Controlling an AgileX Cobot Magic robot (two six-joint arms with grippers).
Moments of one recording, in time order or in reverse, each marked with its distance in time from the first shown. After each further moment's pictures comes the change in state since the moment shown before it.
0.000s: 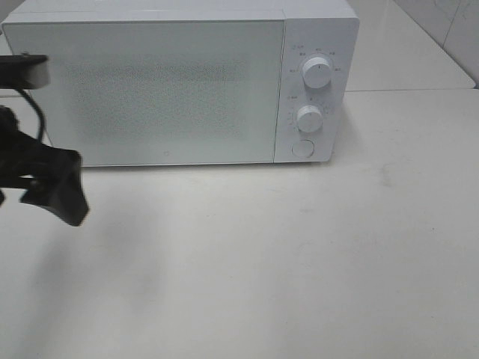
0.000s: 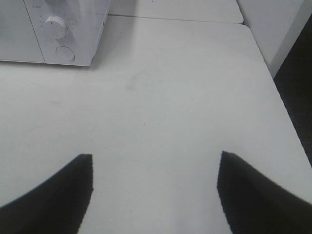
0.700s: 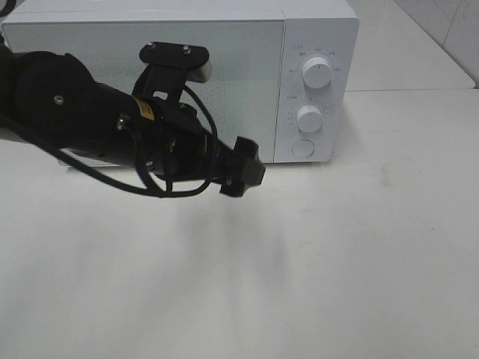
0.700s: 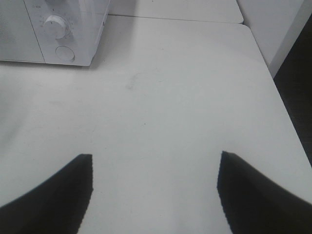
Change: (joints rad) left arm -0.406 0.283 0.000 -0.171 -0.890 0.104; right arm 0.000 0.000 0.000 0.000 0.001 0.000
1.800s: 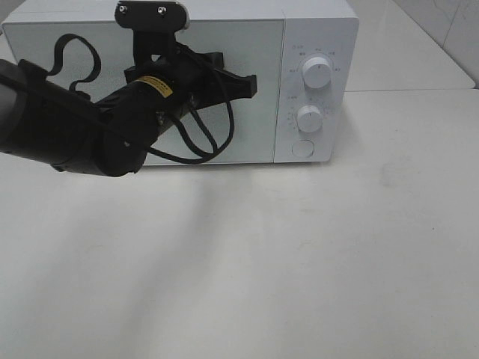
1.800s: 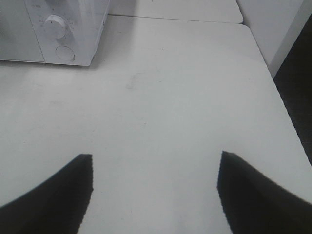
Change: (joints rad) left arm 0.067 0.285 -0.092 -0.029 -0.874 -0.007; right arm 0.000 0.000 0.000 0.000 0.000 0.000
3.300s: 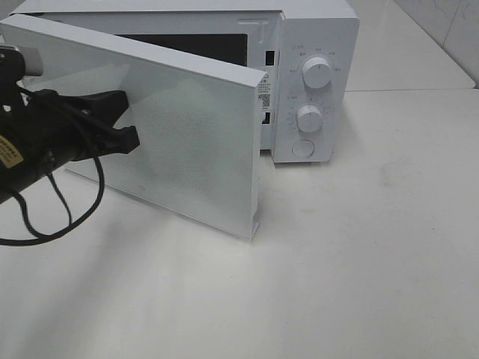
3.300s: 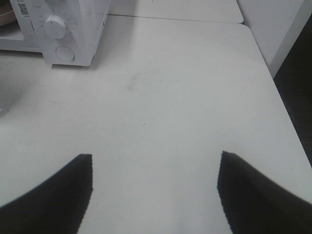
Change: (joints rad) left arm 0.212 -0.313 0.566 0.405 -0.233 -0.286; right arm 0.000 0.000 0.000 0.000 0.000 0.000
